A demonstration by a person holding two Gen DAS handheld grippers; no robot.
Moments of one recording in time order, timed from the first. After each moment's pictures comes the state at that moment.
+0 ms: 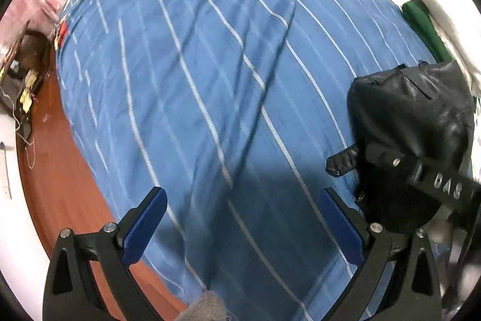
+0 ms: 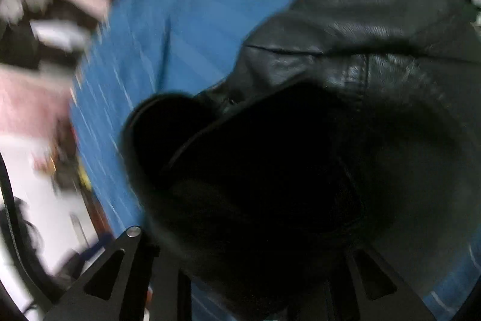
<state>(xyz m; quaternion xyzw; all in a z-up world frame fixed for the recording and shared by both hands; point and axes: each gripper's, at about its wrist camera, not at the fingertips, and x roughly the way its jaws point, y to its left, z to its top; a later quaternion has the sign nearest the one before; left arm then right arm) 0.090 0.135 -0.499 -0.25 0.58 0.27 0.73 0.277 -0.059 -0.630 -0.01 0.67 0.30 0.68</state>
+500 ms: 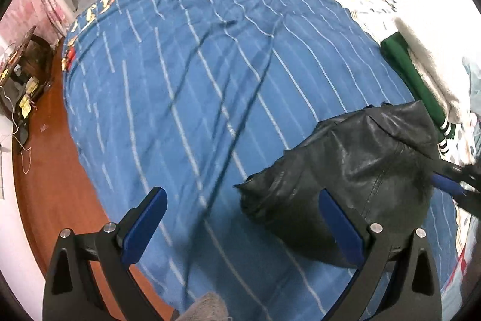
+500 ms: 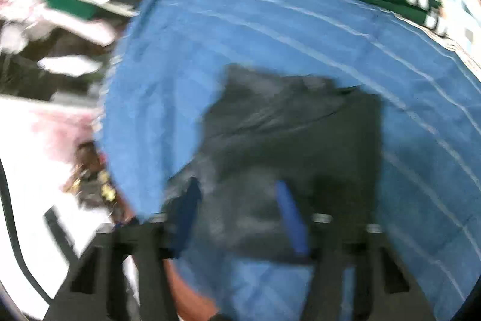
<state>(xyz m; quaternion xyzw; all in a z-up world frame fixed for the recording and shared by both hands) 0.109 0.126 -0.463 -0.25 0.53 0.28 0.76 0.349 -0.180 -0.550 0.09 0.68 0.27 0.68</state>
